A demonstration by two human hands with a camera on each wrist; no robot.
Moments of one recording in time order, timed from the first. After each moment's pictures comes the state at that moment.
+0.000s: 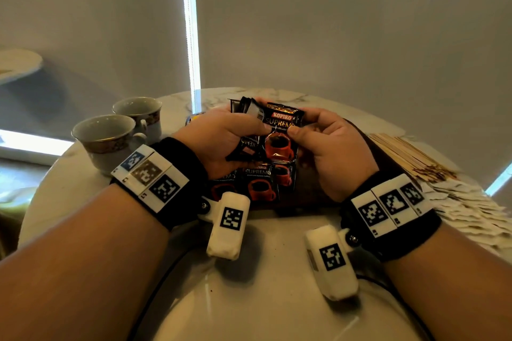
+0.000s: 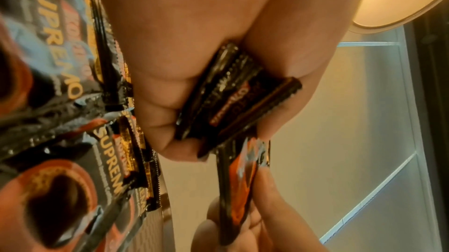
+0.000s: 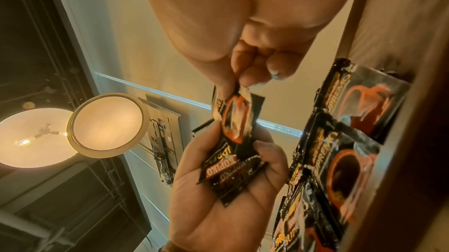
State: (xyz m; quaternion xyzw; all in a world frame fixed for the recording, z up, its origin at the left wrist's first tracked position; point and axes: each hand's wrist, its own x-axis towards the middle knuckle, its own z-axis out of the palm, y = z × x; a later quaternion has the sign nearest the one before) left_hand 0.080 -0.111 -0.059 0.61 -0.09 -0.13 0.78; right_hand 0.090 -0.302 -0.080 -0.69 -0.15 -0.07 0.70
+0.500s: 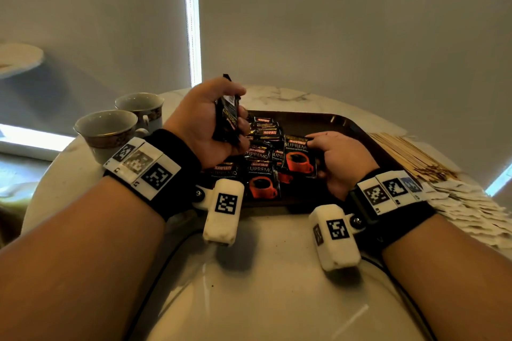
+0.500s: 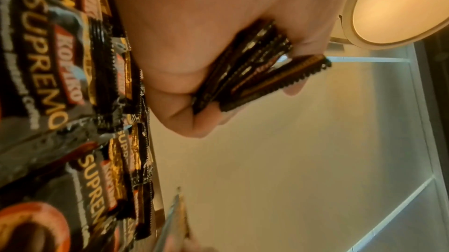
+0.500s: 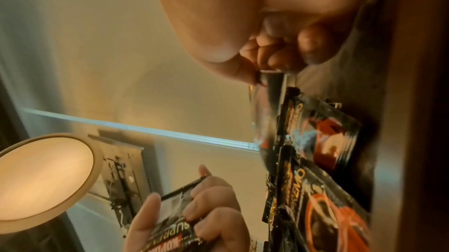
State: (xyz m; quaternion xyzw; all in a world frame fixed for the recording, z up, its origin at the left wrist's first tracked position) left_hand 0.089 -0.095 -0.054 0.49 0.00 -0.11 0.87; right_hand 0.115 -0.311 -0.099 -0.74 0.05 -0.02 0.67
